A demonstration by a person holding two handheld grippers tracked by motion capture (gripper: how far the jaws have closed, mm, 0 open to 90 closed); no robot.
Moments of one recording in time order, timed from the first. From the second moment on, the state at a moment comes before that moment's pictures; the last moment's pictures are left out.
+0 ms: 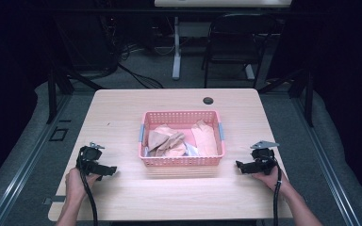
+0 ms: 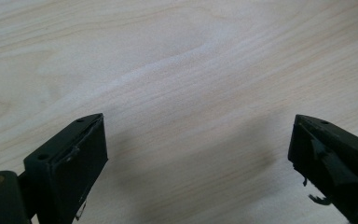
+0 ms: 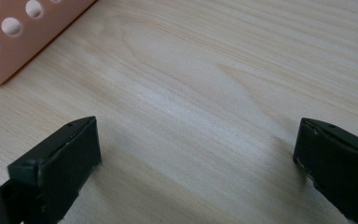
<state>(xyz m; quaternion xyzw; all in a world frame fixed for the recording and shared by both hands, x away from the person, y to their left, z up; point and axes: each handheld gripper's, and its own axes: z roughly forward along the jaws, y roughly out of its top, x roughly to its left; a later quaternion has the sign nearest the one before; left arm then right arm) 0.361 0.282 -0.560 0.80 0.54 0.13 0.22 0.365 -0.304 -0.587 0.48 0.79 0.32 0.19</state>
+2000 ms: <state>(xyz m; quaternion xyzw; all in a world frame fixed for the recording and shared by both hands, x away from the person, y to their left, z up) 0.434 0.168 -0.391 0.91 0.37 0.08 0.17 0.362 -0.305 -0.587 0.49 0.79 0.32 0.20</state>
